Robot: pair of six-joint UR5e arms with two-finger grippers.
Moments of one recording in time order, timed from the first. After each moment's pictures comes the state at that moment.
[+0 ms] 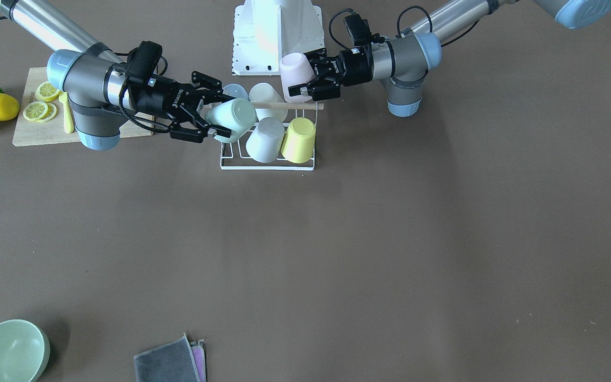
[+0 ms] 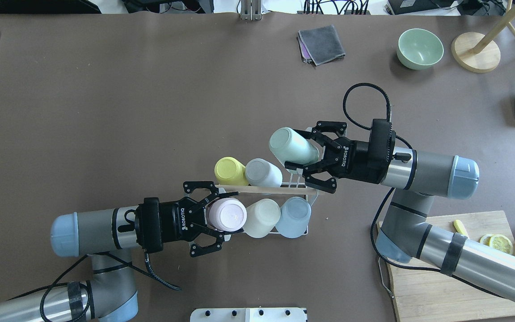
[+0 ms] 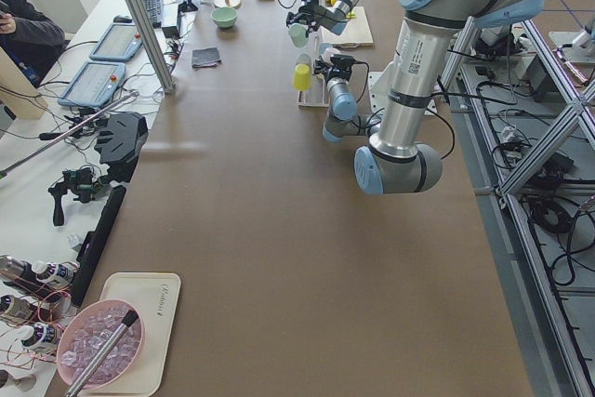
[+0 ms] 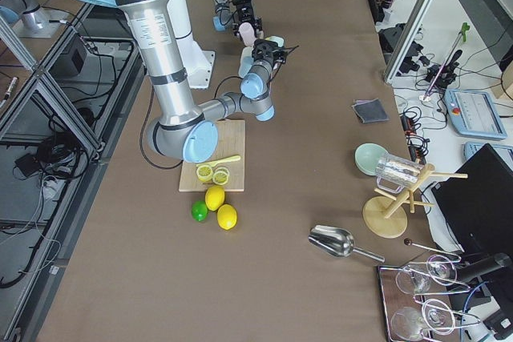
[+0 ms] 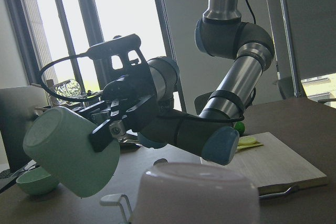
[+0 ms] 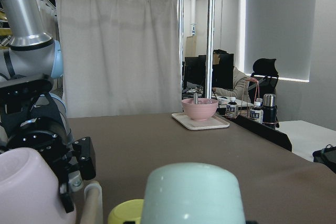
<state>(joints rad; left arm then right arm) -0.30 -2.03 -1.38 -3.55 -1.64 0.03 0.52 -1.18 1.40 0.38 1.72 0.32</state>
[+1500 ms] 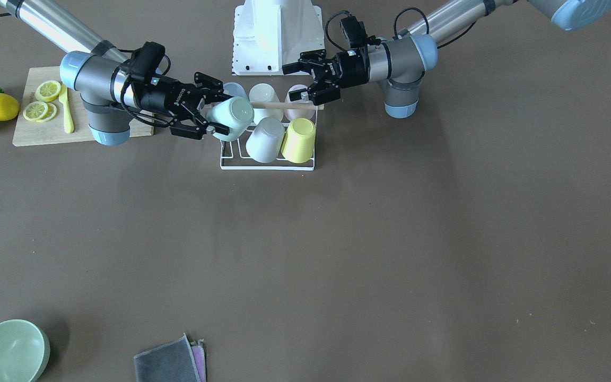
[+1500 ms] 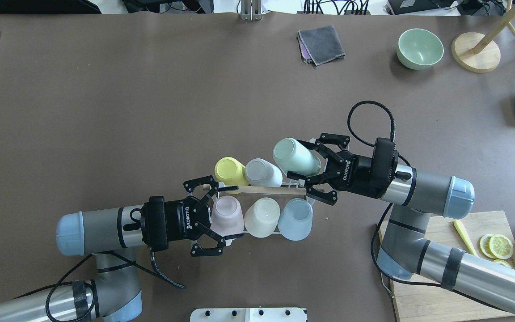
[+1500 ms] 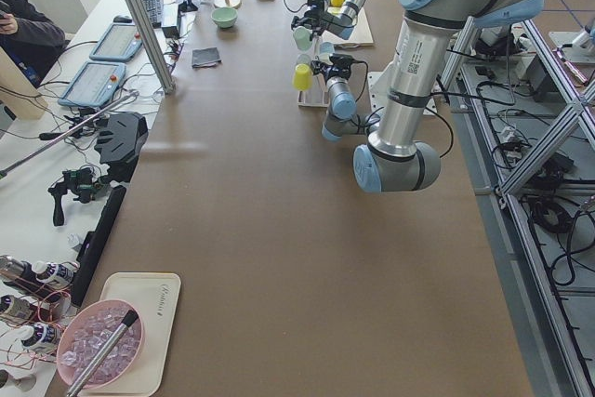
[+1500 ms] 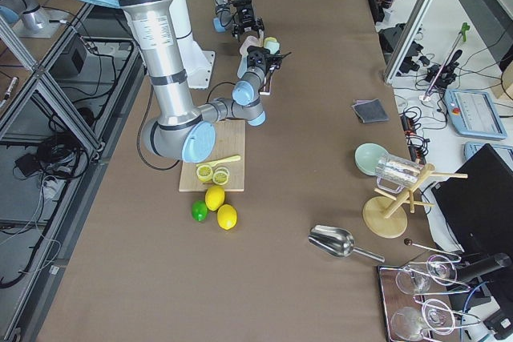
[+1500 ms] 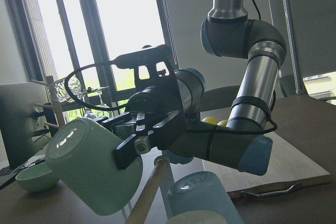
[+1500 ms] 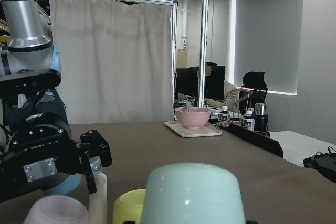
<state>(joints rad) -0.30 -2.05 -1.37 -3.55 -1.63 0.03 0.47 -1.20 1.37 0.47 1.63 0.27</state>
